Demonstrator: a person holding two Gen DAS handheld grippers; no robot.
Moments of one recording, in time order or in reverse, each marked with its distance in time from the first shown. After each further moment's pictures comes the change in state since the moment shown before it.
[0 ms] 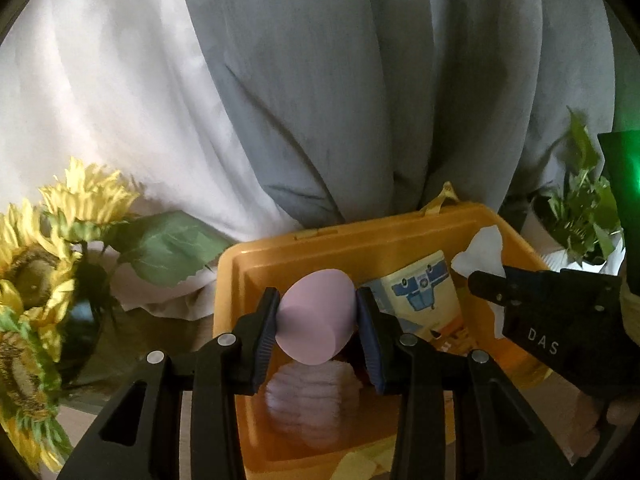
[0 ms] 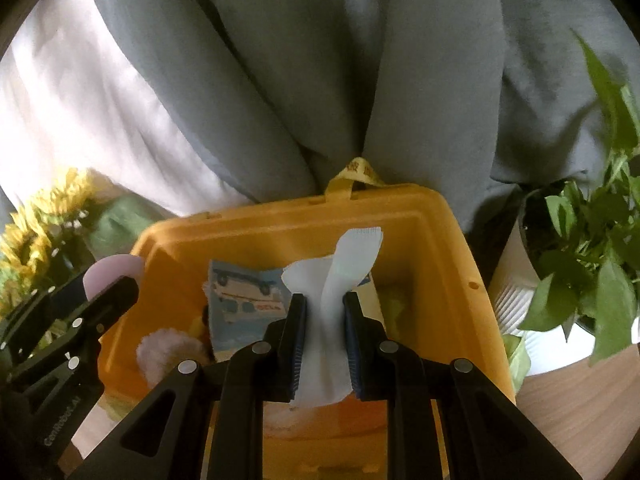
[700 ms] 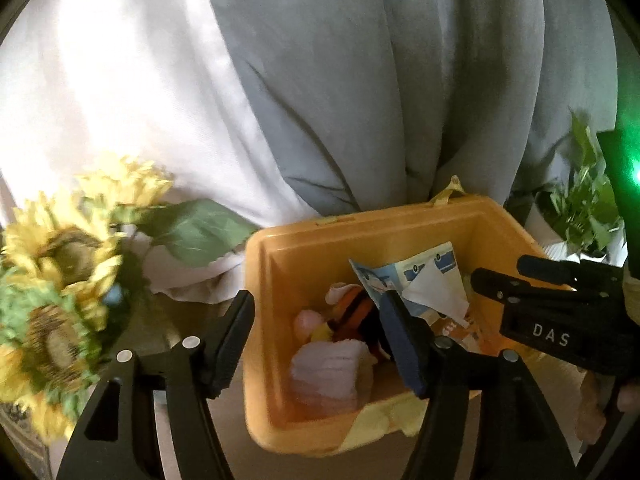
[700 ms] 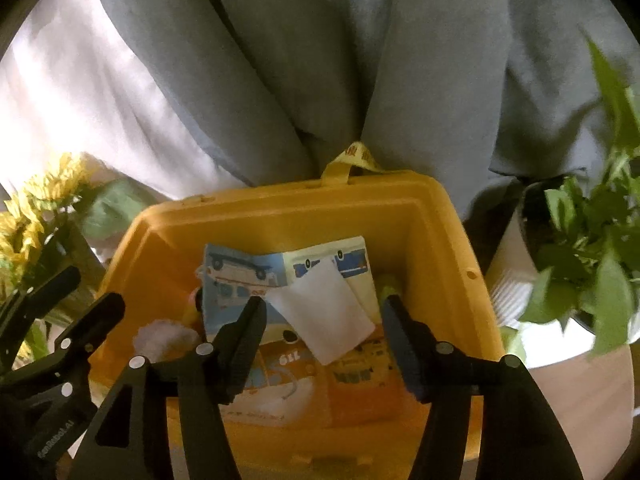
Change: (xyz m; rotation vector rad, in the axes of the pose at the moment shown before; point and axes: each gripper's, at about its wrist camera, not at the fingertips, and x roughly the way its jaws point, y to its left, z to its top) left arm -0.039 0.007 -0.010 -0.021 0.005 0.063; right arm -0.005 0.002 -0.002 -0.010 0.043 -0.020
